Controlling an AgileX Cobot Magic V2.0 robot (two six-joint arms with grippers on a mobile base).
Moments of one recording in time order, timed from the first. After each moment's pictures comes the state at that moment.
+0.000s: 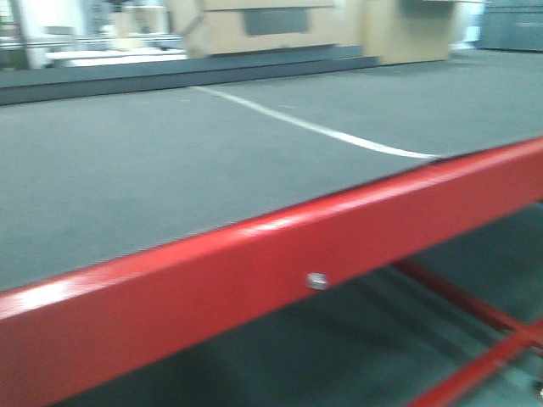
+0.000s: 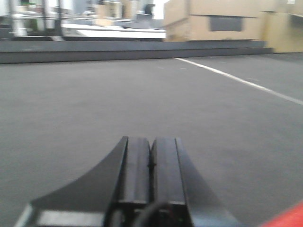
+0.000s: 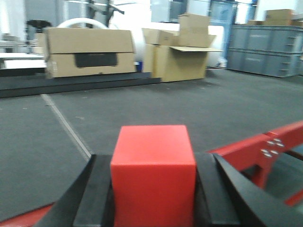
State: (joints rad) left arm -0.03 -0.01 0.03 0.00 0.01 -0.04; right arm -0.06 0.19 -0.41 0.05 0.21 -0.03
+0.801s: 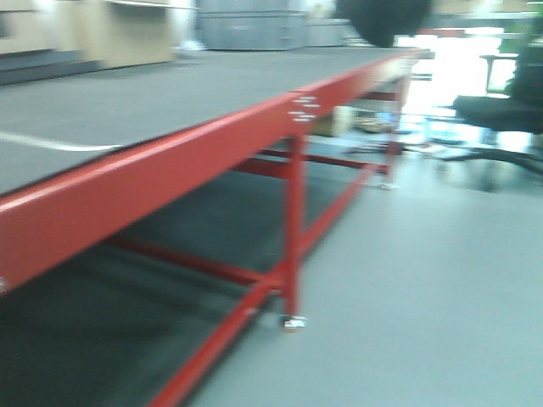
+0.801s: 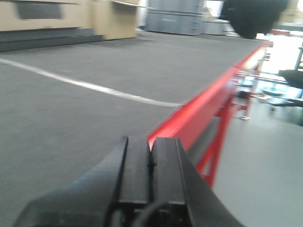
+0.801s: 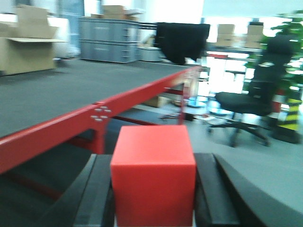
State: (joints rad) left arm -0.03 -0.01 0.03 0.00 0.01 -0.04; right arm -0.06 0.19 -0.41 0.05 0.21 -0.03
